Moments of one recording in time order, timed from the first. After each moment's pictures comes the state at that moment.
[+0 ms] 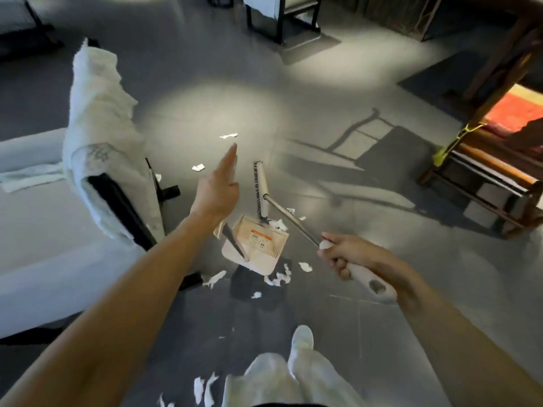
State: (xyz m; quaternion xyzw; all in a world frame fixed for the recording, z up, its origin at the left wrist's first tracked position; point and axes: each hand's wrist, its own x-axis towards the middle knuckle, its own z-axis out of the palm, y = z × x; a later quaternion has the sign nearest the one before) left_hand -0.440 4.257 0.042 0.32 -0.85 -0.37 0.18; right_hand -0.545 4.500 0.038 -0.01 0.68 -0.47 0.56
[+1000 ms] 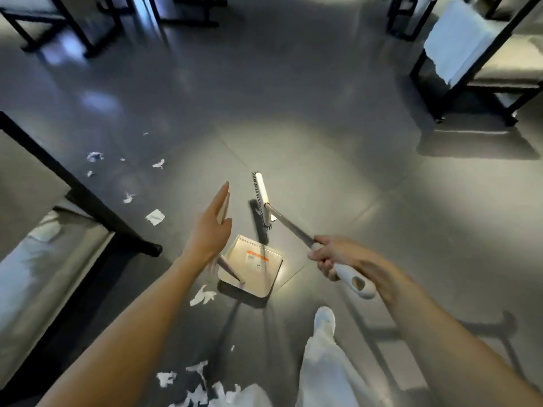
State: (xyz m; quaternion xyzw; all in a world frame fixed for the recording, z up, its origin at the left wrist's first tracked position) left_hand -1.051 3.785 -0.032 0.63 -0.64 -0.36 0.26; right_hand -1.306 3.841 -0.008 -0.23 0.65 -0.17 0.71
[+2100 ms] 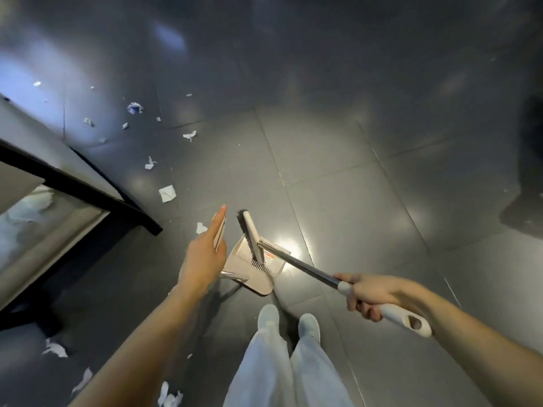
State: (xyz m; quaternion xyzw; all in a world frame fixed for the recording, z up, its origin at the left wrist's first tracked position) left_hand -1.167 3.596 -0.077 0.80 -0.47 -0.31 0.22; right_hand -1.484 3.538 -0.078 -0.38 0.60 0.23 0.67
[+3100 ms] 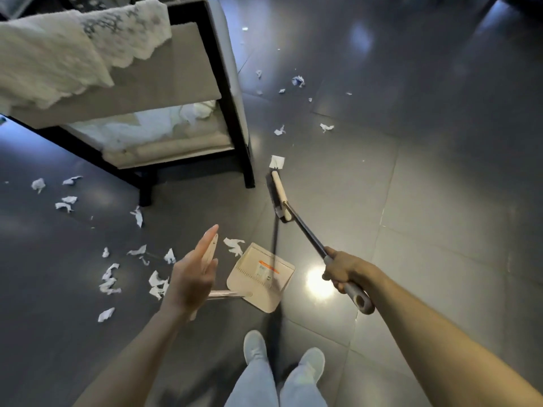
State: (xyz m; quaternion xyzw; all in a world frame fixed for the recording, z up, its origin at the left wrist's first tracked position) left_hand -1.137 3.780 -0.098 0.91 -0.20 -0.14 0.35; right_hand -1.269 3.510 -0.123 -0.69 0.41 0.36 0.48
